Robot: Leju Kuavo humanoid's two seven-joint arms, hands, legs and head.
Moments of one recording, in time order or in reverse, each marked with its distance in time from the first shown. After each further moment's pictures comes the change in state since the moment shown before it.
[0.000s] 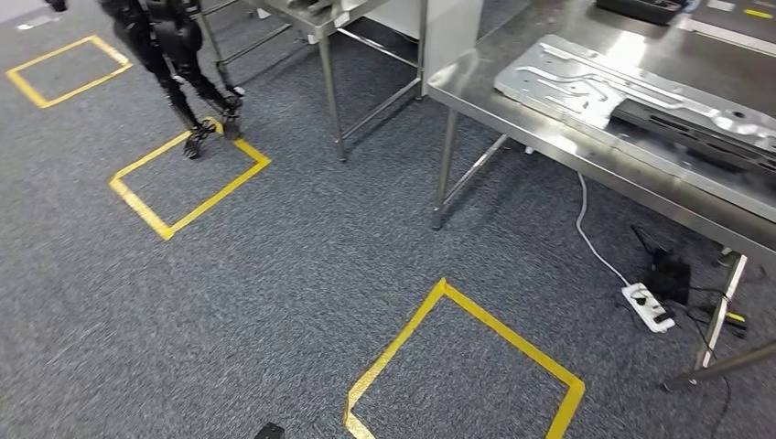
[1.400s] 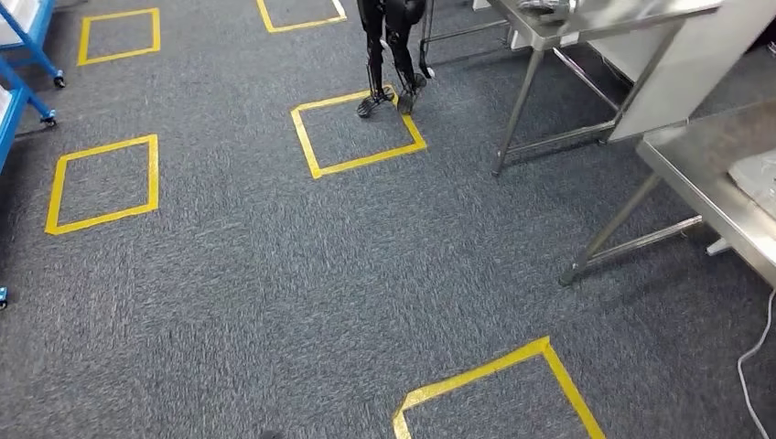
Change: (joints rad) left arm 0.007 -0.050 -0.060 0.000 0.153 0.081 0.043; right arm -0.009 0.002 0.130 0.003 0.098 0.184 -0.084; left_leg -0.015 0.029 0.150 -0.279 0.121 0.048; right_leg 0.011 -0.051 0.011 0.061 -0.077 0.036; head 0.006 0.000
